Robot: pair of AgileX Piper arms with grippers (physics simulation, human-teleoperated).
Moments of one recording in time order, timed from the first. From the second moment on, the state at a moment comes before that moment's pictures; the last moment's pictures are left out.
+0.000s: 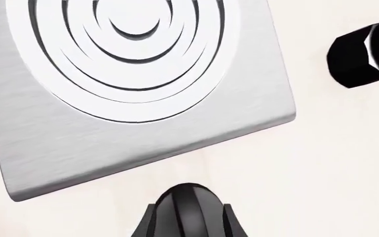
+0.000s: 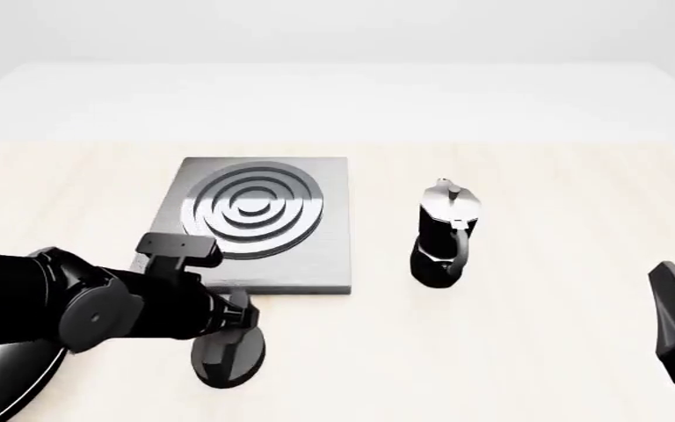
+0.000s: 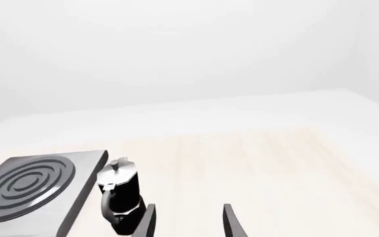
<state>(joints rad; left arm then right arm) -0.54 1.46 -0.52 0.11 -0.33 -0.01 0.03 0.00 -0.03 0.09</state>
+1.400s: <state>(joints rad) -0.49 1.50 -0.46 0.00 -0.23 -0.01 0.04 0.00 -0.03 0.09</state>
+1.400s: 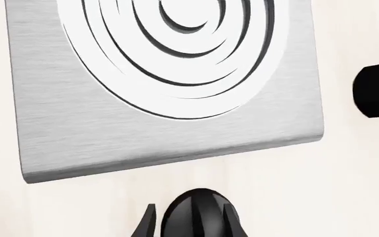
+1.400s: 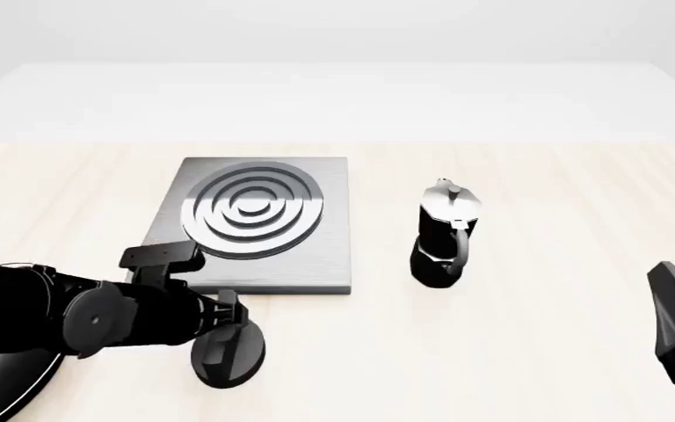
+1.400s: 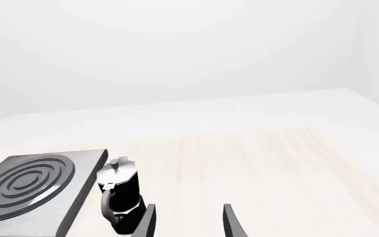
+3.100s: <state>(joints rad) -0.07 0.70 -0.29 0.05 -0.06 0.13 0.50 -0.22 -0.07 0.09</state>
